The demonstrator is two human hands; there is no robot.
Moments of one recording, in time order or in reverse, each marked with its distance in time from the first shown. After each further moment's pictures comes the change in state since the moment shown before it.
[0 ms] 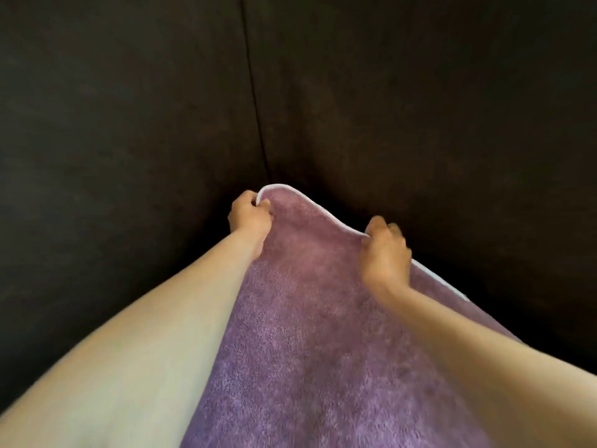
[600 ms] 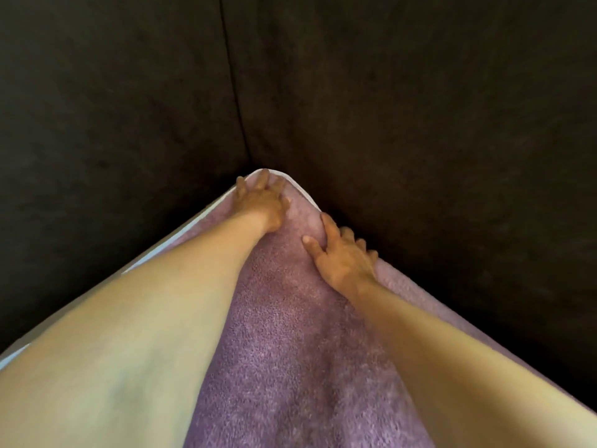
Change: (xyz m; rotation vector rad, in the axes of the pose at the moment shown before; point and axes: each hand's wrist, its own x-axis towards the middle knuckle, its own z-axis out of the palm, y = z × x) left_hand 0.022 -0.041 0.059 1.234 -0.386 0.369; right_hand 0.004 0.041 0.074 -0.188 -0.414 -0.120
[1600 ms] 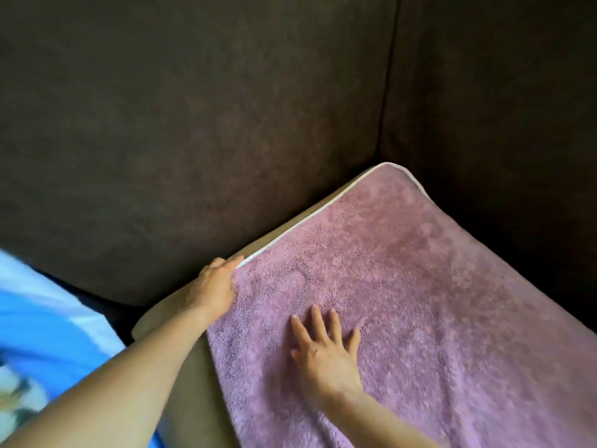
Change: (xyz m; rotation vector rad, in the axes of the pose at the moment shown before) left_hand -0.282 -0.246 0.032 -0.279 0.080 -0.349; right_hand -0.254 -0.143 0.088 -0.142 -0.393 -0.393
